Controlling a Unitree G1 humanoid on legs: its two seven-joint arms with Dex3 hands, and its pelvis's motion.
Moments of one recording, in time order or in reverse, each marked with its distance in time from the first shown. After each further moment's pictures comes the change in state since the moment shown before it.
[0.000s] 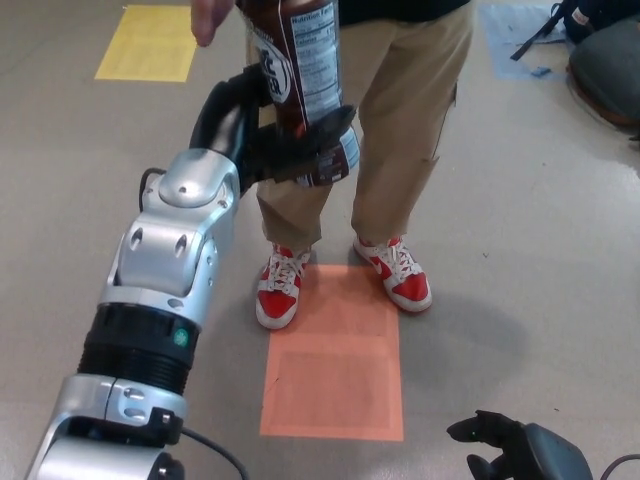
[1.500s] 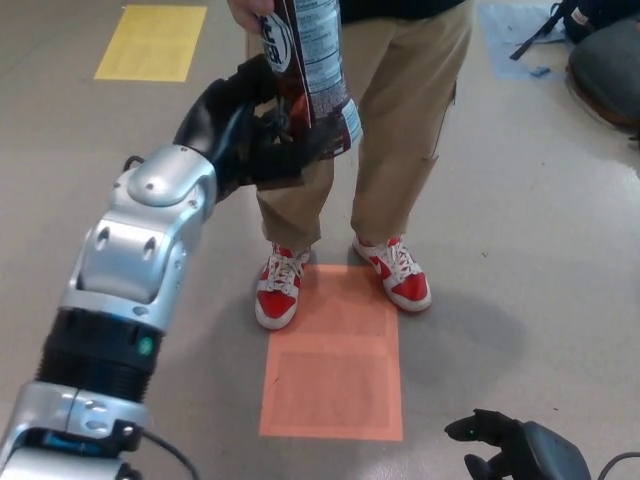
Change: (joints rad) left_arm 0.080 0.145 -0.070 -0.122 -0.022 0.047 -0.195; right_arm -0.007 0.002 -0.007 -0.002 0.007 -0.001 0.021
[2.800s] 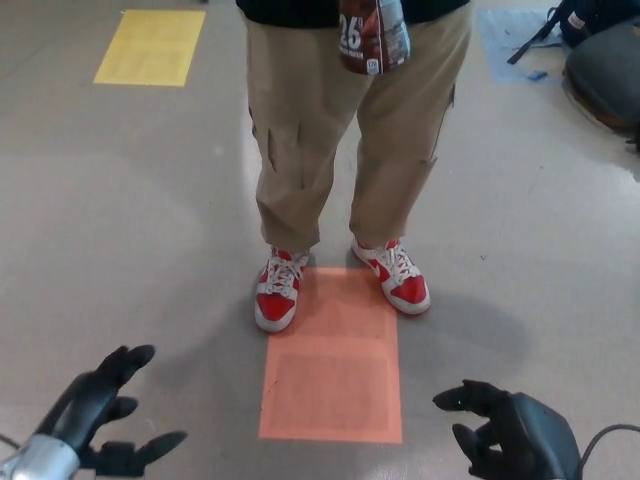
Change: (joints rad) left_arm 0.547 0.233 -0.174 0.379 0.241 -0.564 0.205; right_arm -0.069 0.019 -0.018 0.000 0.003 0.000 0.010
